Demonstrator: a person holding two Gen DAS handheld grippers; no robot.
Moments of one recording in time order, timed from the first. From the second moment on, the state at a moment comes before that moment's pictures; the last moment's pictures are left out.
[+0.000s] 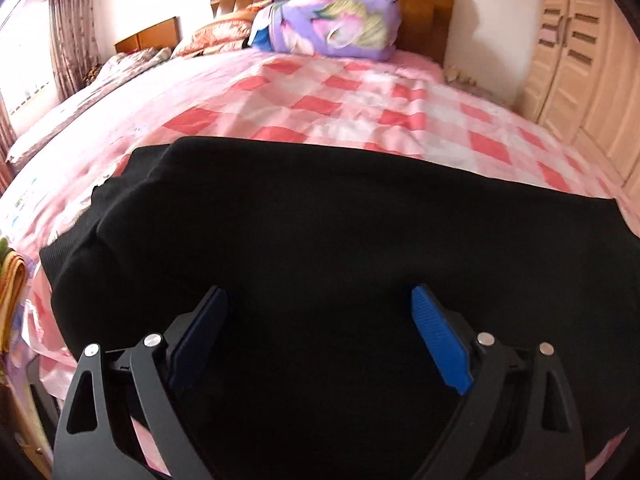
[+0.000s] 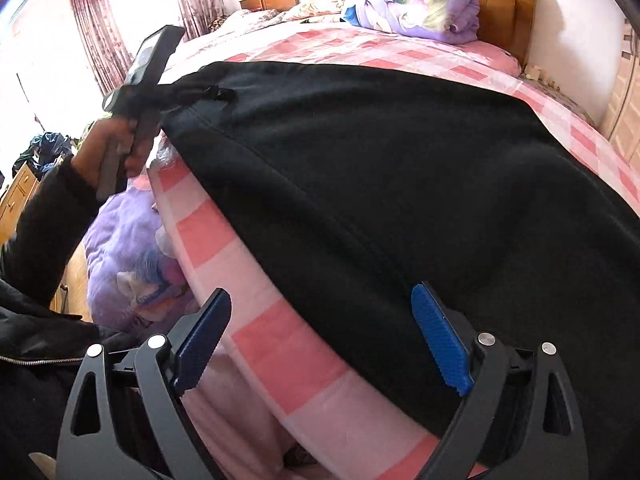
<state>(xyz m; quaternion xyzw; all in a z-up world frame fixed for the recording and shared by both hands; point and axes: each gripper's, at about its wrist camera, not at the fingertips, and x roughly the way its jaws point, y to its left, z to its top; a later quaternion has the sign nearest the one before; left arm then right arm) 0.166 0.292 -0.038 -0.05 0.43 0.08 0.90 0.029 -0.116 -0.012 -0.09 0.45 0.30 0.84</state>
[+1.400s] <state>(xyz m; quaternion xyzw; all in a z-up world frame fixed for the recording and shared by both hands) 0.247 -0.043 -0.029 0.17 0.41 -0.15 0.88 0.033 -0.370 -0.004 0.07 0.43 0.00 0.90</state>
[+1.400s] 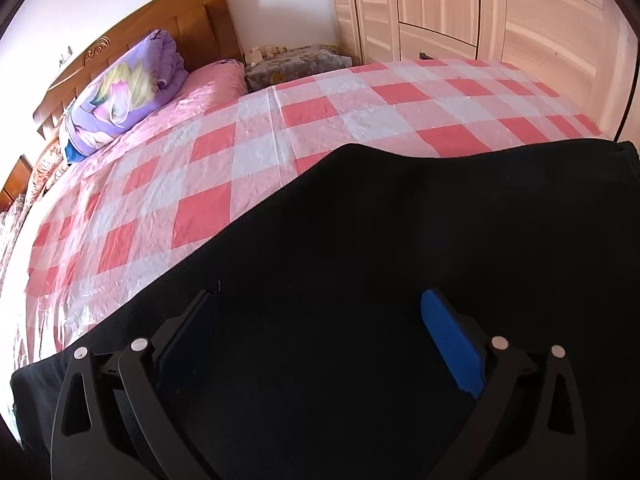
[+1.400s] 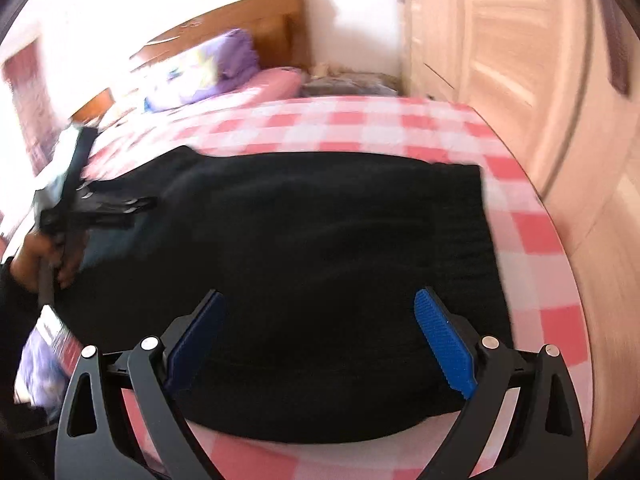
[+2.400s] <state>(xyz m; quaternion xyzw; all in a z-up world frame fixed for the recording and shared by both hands) 0.240 -0.012 -0.011 0.10 0.38 -0.14 0.91 0.054 -0.242 -0.007 -0.02 0.44 0.06 0.89</state>
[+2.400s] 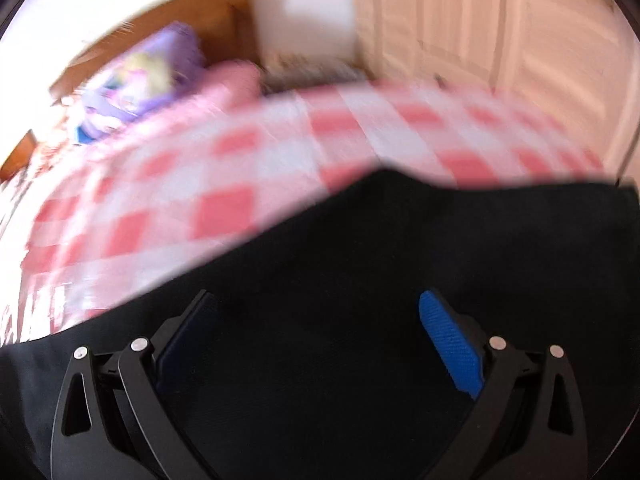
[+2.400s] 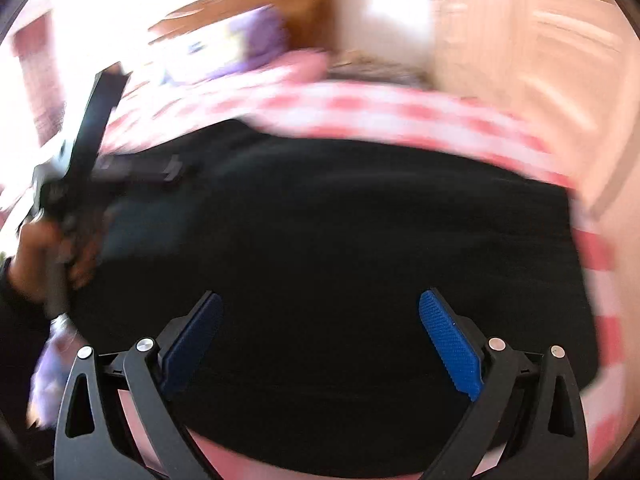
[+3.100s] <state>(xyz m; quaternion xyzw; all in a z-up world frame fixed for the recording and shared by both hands) 0.053 0.479 -0.040 -0.50 0.23 -0.03 0.83 0.062 -0.214 -0.009 -0.02 0.43 0.05 0.90</state>
